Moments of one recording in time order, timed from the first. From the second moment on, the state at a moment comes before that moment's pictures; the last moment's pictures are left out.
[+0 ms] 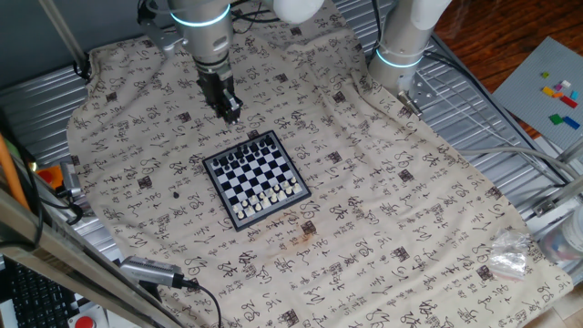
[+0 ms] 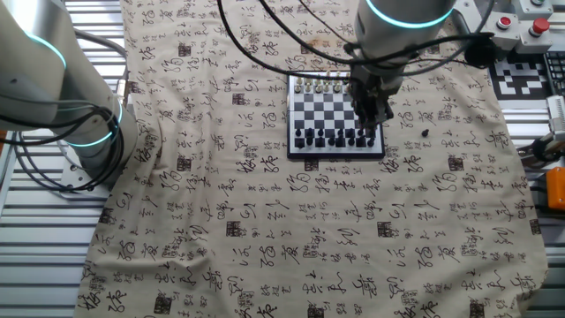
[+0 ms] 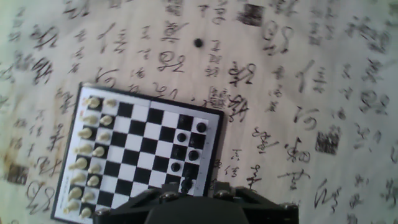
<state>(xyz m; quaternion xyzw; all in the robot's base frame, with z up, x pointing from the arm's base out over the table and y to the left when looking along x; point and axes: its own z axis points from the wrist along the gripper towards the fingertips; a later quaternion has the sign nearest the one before) 0.500 0.000 0.170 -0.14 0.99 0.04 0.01</state>
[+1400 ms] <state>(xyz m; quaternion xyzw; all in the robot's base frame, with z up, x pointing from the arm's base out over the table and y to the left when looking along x) 0.631 0.024 0.104 -0.13 0.99 0.02 -0.02</state>
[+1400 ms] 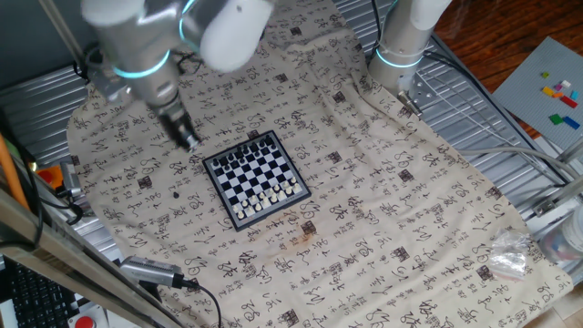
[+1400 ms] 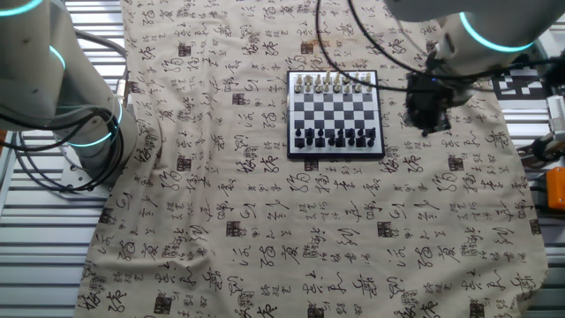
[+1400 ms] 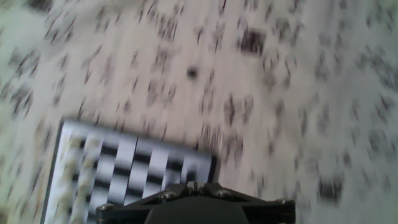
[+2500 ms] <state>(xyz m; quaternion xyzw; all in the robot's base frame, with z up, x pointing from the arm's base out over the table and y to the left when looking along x) 0.655 0.050 0.095 -0.10 0.99 0.01 -0.02</state>
